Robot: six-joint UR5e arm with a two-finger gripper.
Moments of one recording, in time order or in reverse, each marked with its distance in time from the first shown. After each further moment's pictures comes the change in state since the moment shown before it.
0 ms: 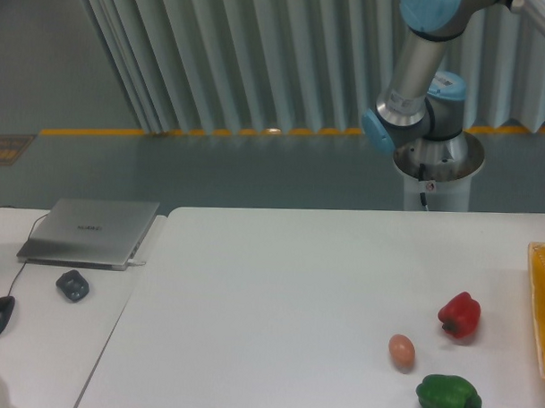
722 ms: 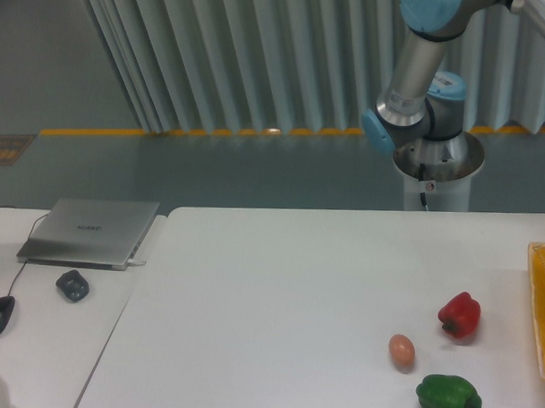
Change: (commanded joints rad) arm -0.005 -0.002 -0.003 -0.001 -0.002 -0.003
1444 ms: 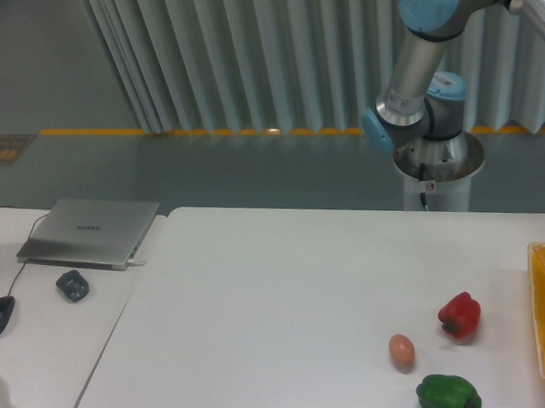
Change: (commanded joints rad) arm -0.011 0.002 0.006 -0.005 0.006 -0.031
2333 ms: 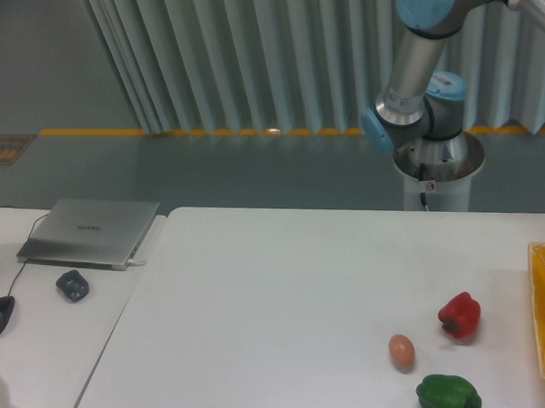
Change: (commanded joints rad) arm -0.024 0.049 0.138 -0.198 -0.078 0.031
